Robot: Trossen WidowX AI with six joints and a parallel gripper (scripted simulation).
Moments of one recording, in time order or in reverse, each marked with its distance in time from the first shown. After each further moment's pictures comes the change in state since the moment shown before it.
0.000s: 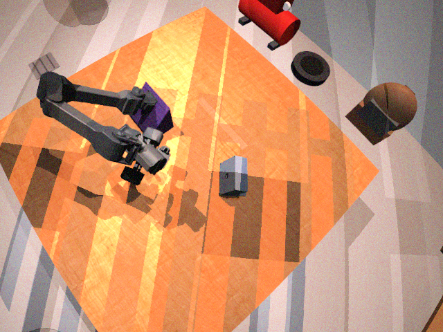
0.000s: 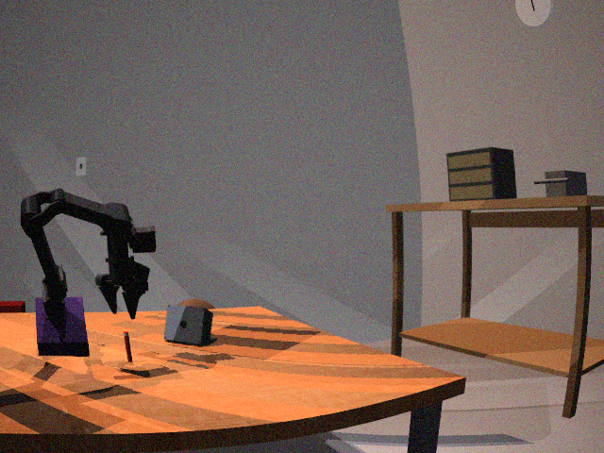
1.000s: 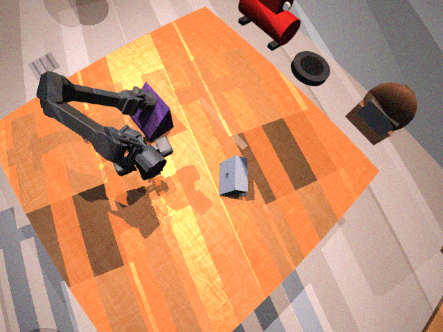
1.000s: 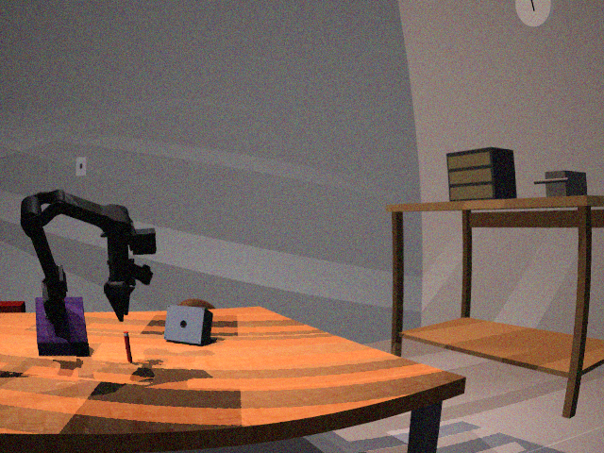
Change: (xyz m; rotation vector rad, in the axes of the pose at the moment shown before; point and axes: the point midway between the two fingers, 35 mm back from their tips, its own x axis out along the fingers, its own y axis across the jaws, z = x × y) arm 0.004 0.000 0.000 0.731 0.002 -0.001
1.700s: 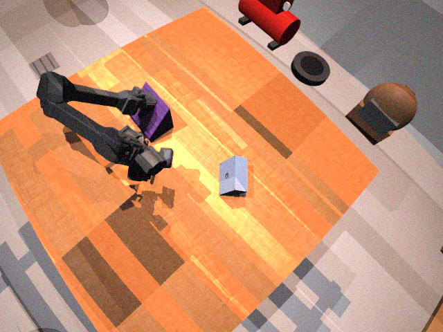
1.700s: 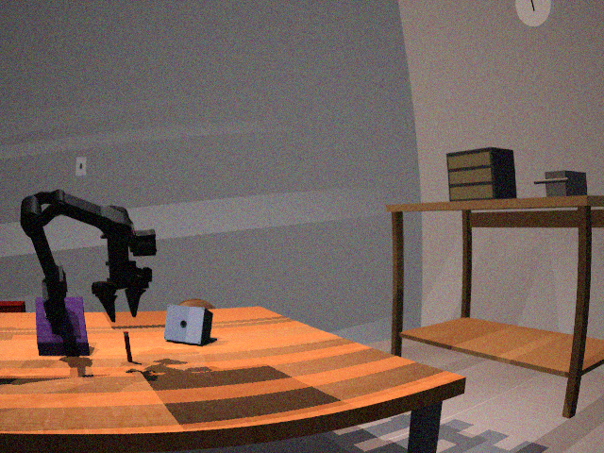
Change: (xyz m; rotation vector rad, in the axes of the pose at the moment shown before) arm 0.003 0.000 0.000 0.536 0.000 0.000
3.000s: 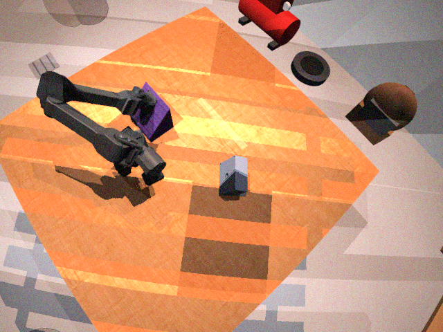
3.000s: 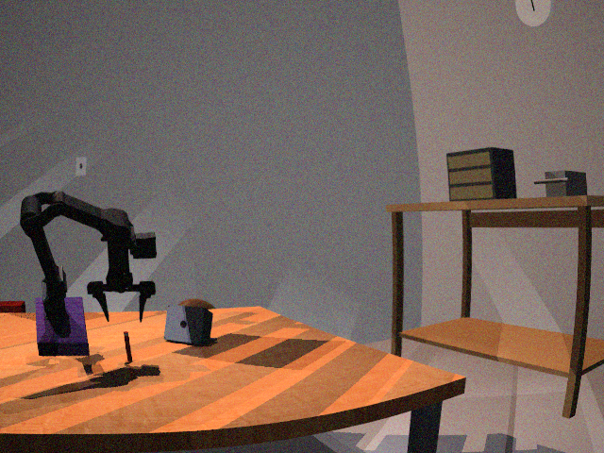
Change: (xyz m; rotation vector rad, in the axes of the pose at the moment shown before) arm 0.006 0.000 0.000 0.995 0.000 0.000
